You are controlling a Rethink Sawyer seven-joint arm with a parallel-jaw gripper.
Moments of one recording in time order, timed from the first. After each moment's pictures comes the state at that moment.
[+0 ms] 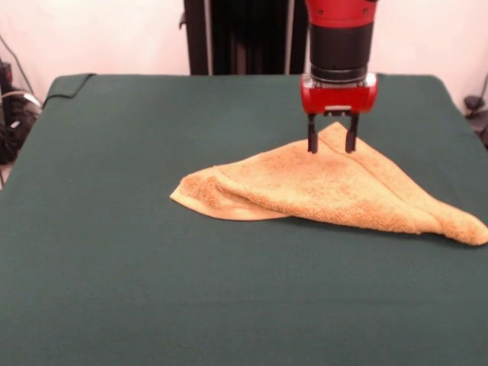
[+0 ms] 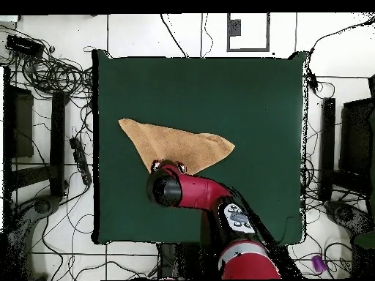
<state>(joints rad) -0.15 -0.54 0.08 1.92 0.02 0.04 1.70</state>
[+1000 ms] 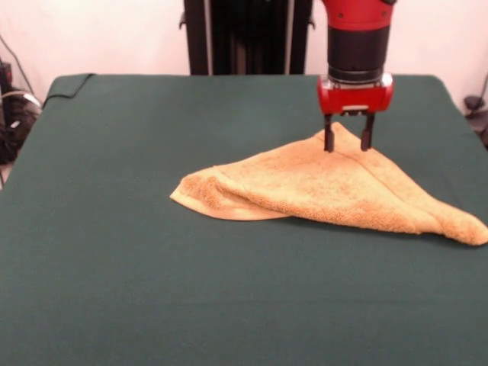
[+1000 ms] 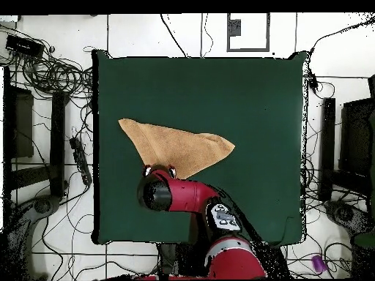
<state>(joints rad) -0.10 -0.52 0.08 1.94 0.02 0.01 1.70</state>
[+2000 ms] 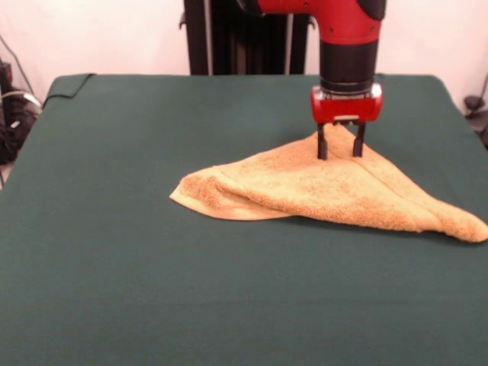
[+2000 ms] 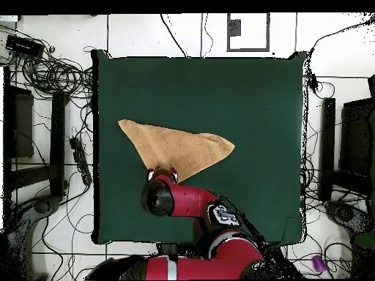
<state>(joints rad) -0.12 -0.45 0.09 1.96 0.01 -0.12 1.70</state>
